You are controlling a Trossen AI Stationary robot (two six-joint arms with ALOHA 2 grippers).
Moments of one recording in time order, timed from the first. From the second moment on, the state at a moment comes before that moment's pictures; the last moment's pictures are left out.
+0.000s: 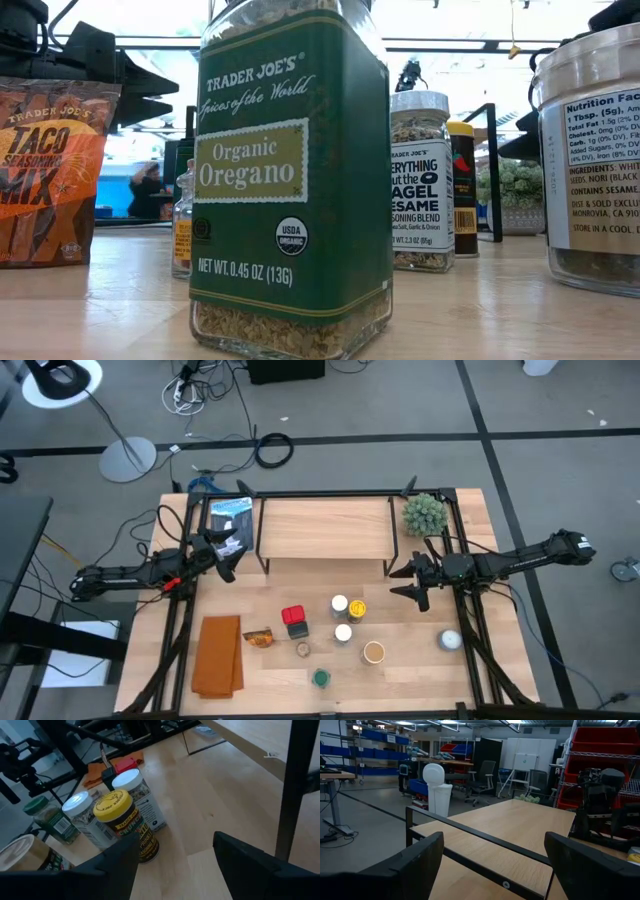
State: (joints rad) left arm 0.02 0.01 0.01 0.11 -0.54 -0.08; right arm 0.15 0.44 0.06 0.08 0.14 0.42
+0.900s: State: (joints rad) left arm 0.02 0.01 0.01 0.11 -0.54 -0.08; right arm 0.44 0.64 0.11 0.42 0.29 0.34
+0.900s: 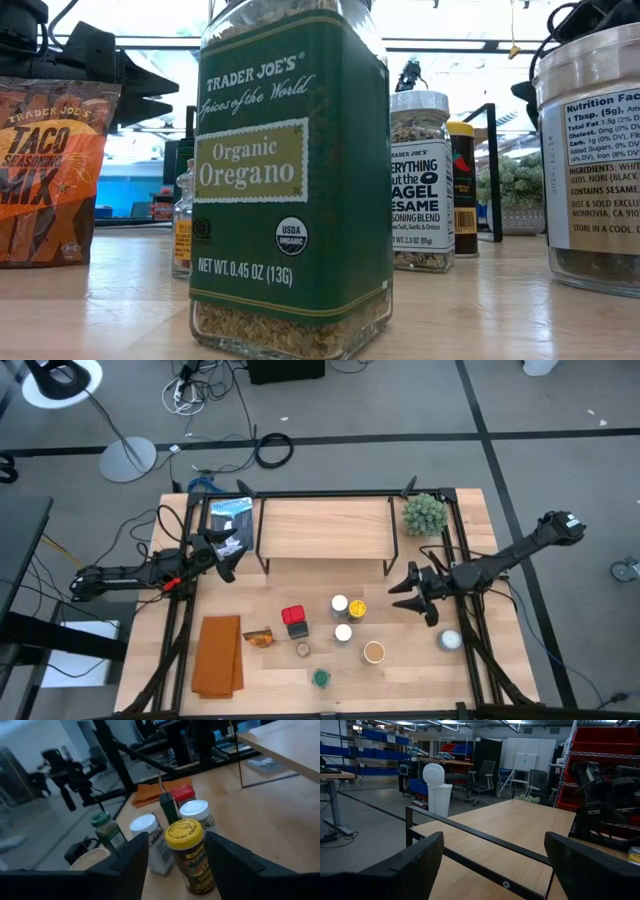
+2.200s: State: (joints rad) left arm 0.02 0.01 0.01 0.11 -0.54 -0.08; right arm 0.21 1.70 1.47 -0.71 0.18 -0.02
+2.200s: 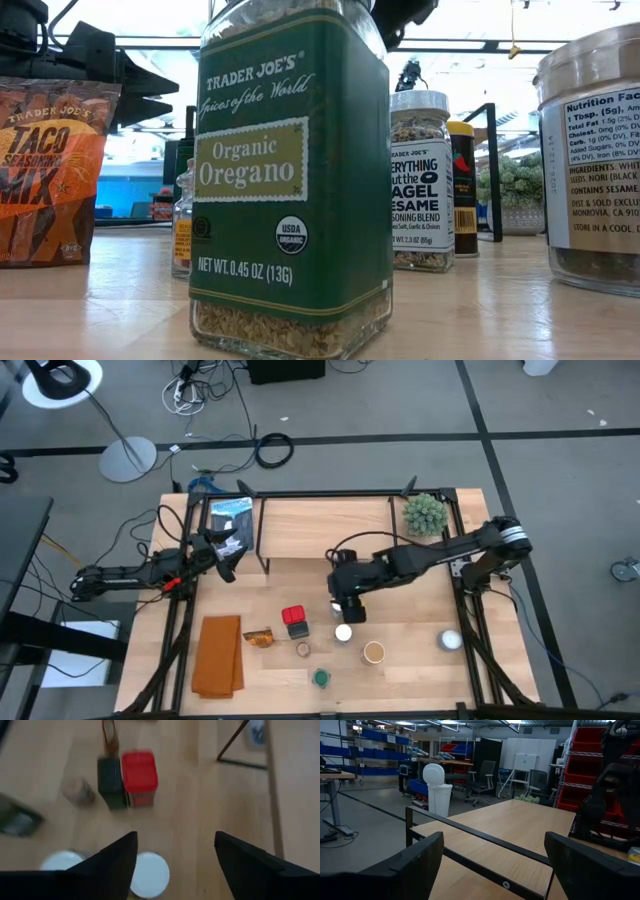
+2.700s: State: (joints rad) left arm 0.02 0.01 0.01 0.11 -0.54 -0.08; right arm 0.21 1.83 1.50 -0.83 0.11 -0.18
